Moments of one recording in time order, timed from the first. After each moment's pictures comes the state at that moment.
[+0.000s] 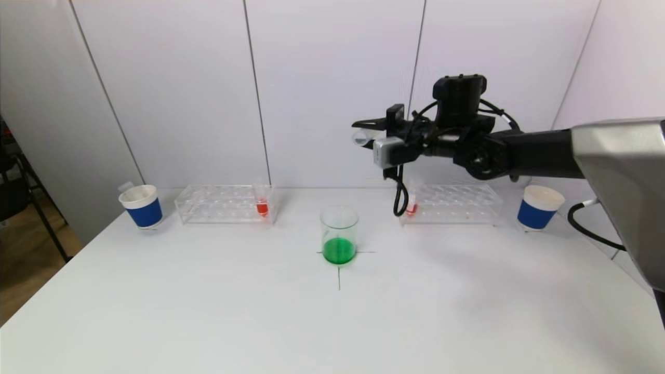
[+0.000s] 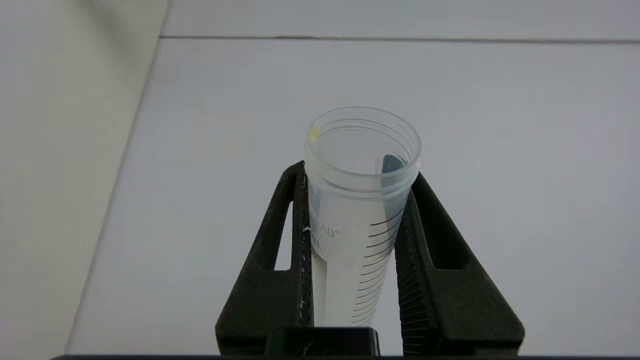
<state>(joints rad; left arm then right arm) -0.01 0.00 0.00 0.00 -0.01 0.03 0.34 2.29 -1.87 -0.30 0.65 -1.57</state>
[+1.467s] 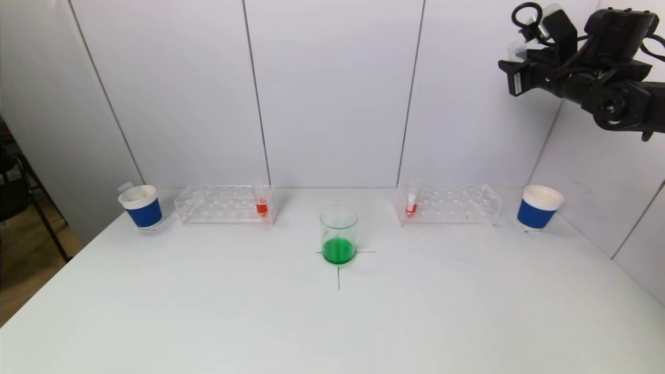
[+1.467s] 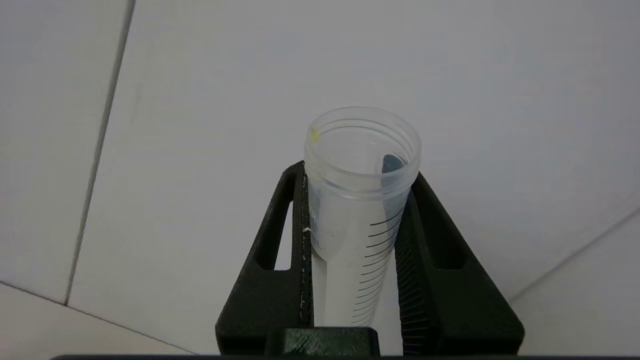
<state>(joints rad) -0.01 0.00 0.00 0.00 -0.01 0.03 -0.05 2.17 -1.96 -0.32 0.17 -0.44</state>
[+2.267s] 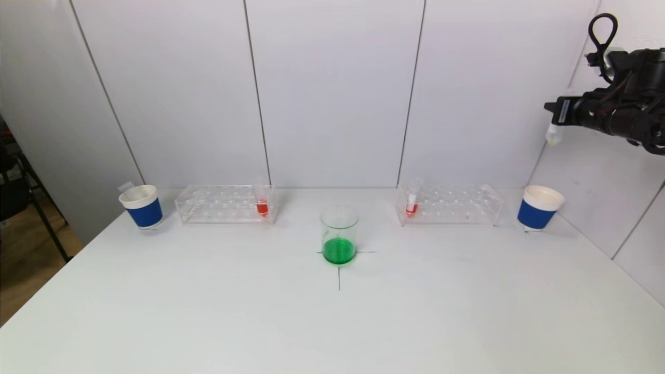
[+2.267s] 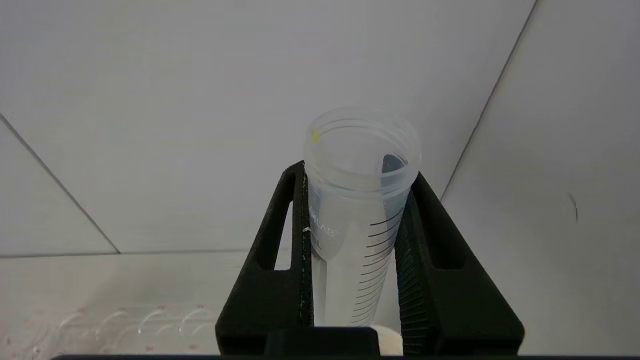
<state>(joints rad) -0.01 0.00 0.00 0.00 -0.01 0.03 -0.24 2.09 -1.66 -0.28 0.15 -0.04</state>
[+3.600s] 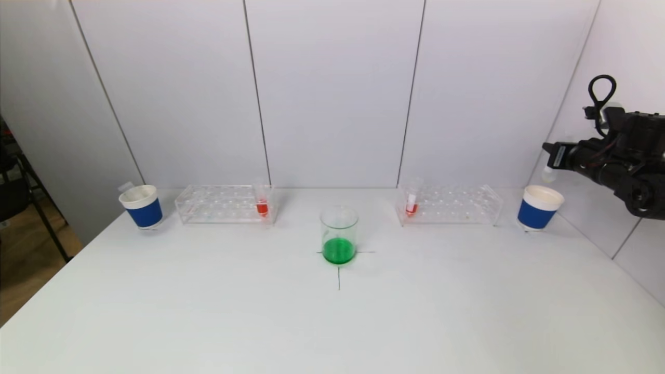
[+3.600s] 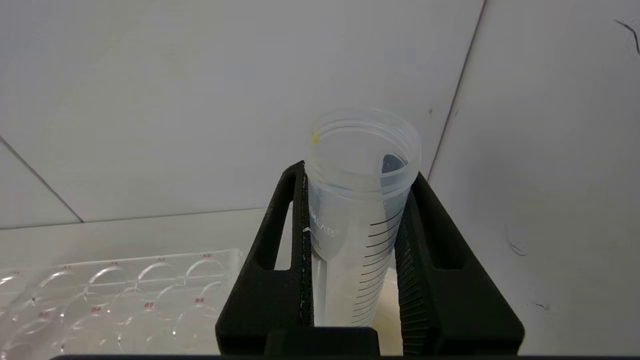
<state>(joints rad) -0.01 0.00 0.00 0.00 -0.01 0.03 -0.27 2.14 -1.27 -0.73 0.16 0.00</state>
